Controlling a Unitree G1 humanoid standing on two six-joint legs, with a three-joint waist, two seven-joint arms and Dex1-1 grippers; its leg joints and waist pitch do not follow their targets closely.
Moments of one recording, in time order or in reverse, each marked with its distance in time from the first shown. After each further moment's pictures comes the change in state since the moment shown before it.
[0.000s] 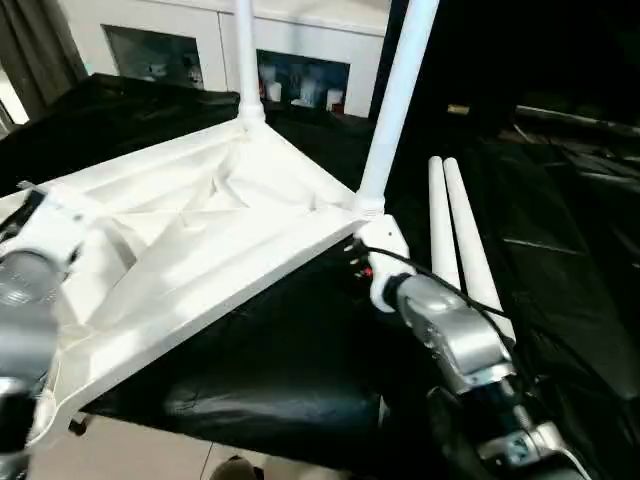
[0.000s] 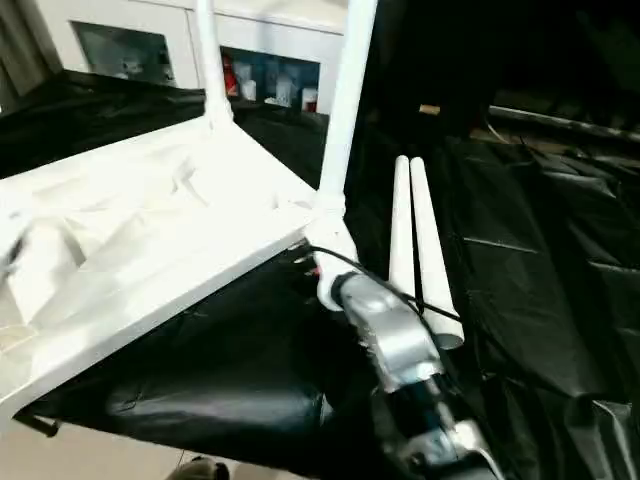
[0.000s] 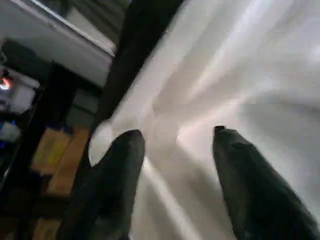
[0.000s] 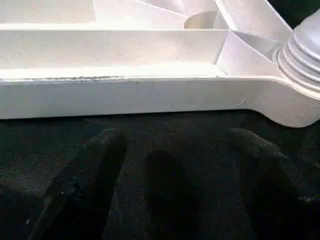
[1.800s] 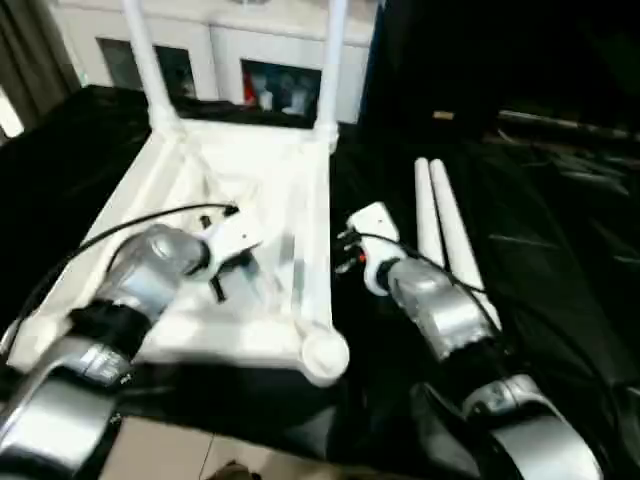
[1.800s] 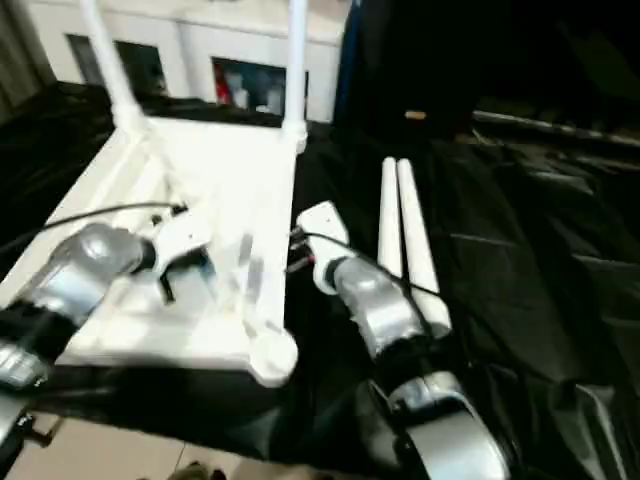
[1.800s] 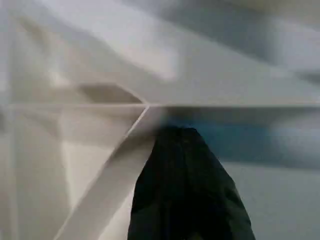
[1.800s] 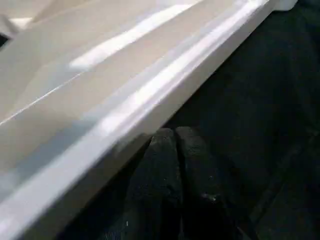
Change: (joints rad) left arm -0.531 -0.214 -0.504 0.726 -0.083 -0.421 -0.307; right arm -0.149 0.014 -0.069 0.284 -0.015 -0.176 0.040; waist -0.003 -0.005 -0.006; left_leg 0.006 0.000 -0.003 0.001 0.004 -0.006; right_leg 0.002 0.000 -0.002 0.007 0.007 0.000
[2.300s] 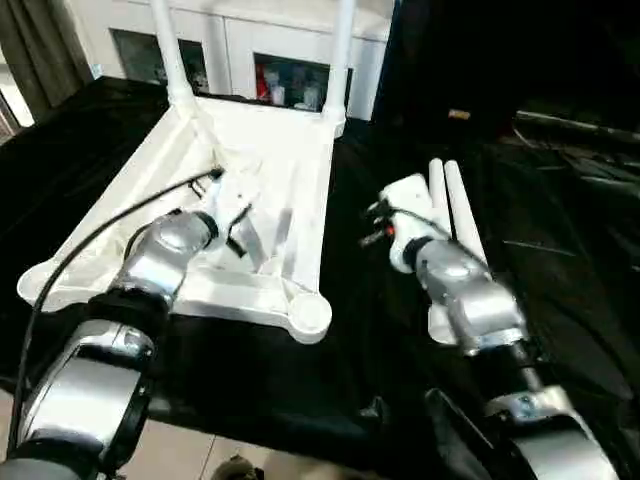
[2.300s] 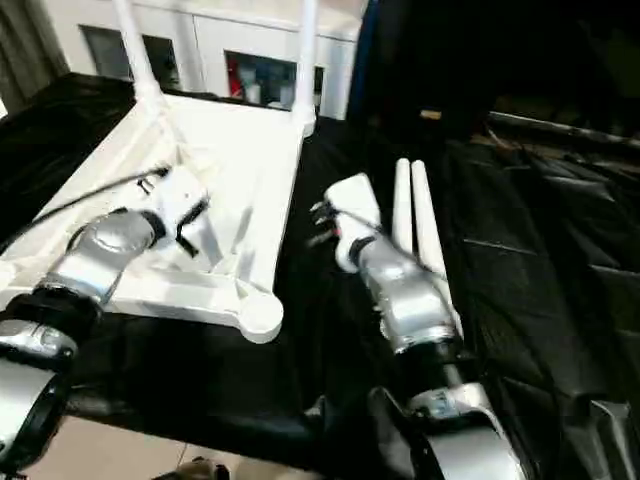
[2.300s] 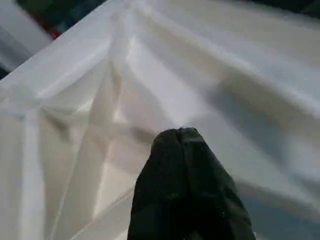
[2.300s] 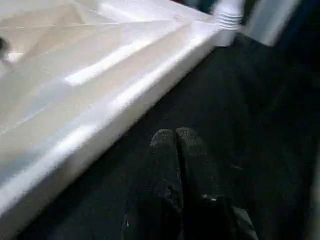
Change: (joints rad) left arm 0.039 -0.046 0.206 -0.063 -0.187 -0.151 0.068; right arm 0.032 -0.079 -0.051 -0.299 -0.042 0.210 -0.108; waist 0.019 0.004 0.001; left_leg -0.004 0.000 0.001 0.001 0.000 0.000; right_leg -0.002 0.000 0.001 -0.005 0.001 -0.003
